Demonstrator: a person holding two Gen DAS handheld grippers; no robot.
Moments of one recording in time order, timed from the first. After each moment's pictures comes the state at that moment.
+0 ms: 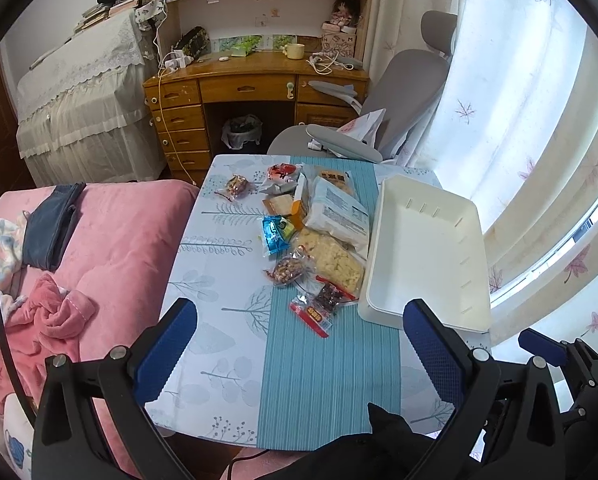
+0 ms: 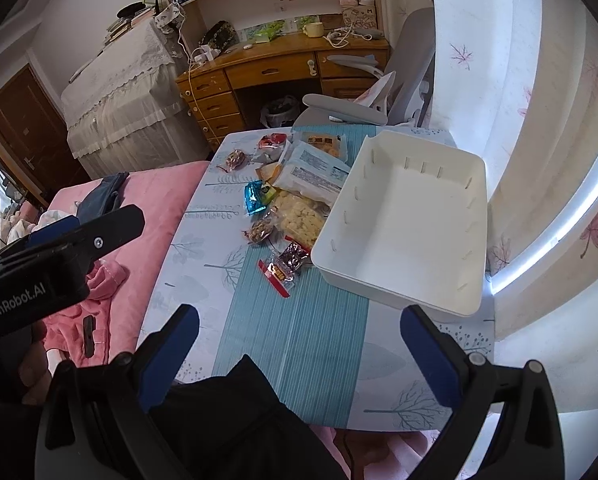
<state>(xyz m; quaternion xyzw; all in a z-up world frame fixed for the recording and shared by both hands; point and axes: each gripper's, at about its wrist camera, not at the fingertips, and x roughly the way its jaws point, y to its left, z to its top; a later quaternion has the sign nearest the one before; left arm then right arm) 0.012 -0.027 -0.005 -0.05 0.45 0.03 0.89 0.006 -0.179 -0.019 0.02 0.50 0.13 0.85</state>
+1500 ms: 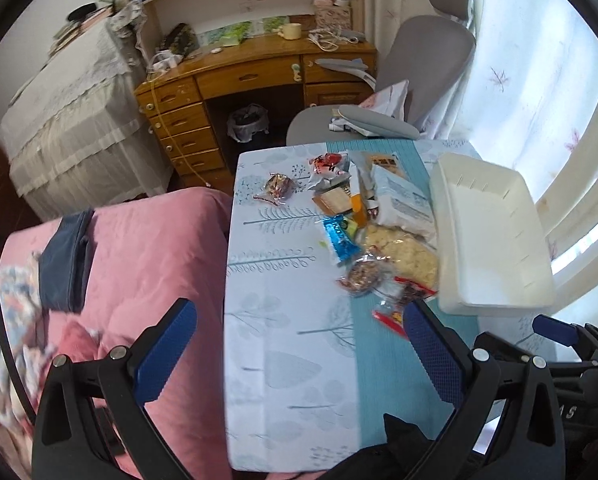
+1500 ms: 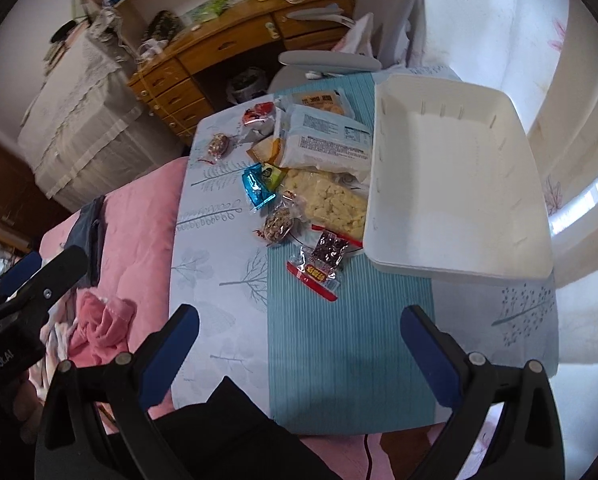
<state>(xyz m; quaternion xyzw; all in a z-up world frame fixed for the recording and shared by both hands) 0.083 0.073 -0.027 0.03 0.49 0.01 0.87 0.072 -0.107 -0.073 0.12 0.57 0.05 0.81</state>
